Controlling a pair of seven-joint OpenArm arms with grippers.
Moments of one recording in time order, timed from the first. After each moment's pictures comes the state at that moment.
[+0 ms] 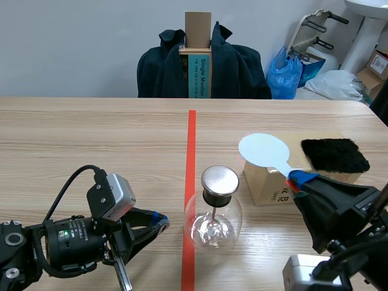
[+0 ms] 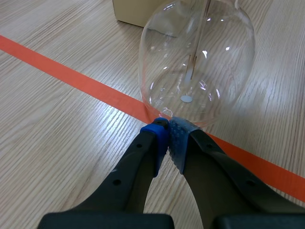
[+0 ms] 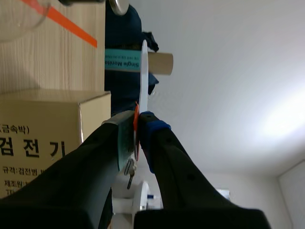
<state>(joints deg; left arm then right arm) 6.3 -26.7 28.1 72.4 2.5 -32.8 -22.7 -34.2 10.9 10.4 93.5 -76.2 -26.7 43.3</state>
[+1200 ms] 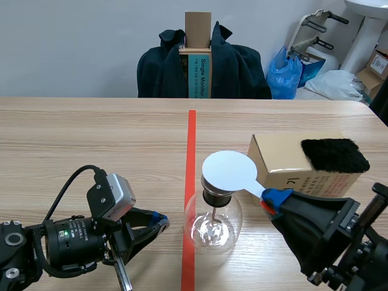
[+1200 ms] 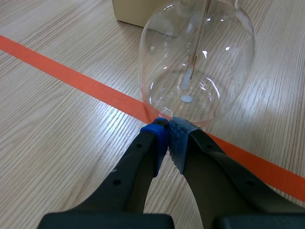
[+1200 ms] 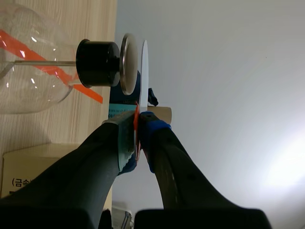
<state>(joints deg) 6.3 -26.7 28.1 72.4 2.5 -32.8 -22.7 -34.2 11.0 10.4 93.5 -76.2 -26.8 59.9</state>
